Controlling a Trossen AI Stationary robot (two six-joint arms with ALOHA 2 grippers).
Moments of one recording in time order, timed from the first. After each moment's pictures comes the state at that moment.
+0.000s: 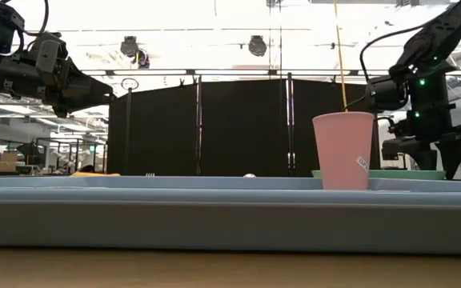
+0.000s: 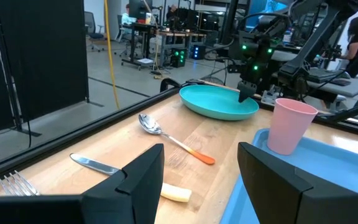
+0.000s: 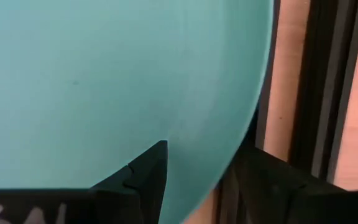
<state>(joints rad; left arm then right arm) 0.22 0.11 0.01 0.03 -0.18 -0.16 -0.89 1.16 0.51 -0.87 0.26 0.62</state>
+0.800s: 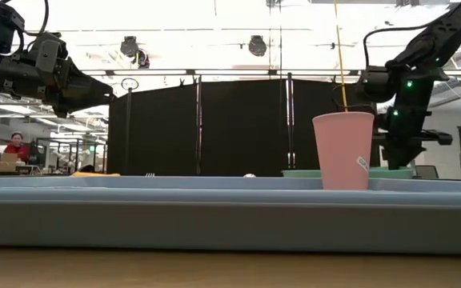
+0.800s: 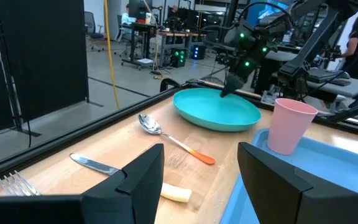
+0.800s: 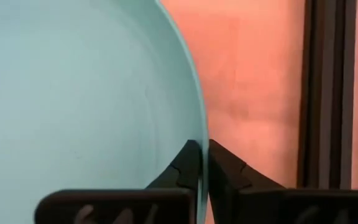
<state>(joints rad) 0.22 0.11 0.01 0.03 -0.18 -0.16 -0.89 1.15 0.49 -0.55 0.27 0.51</state>
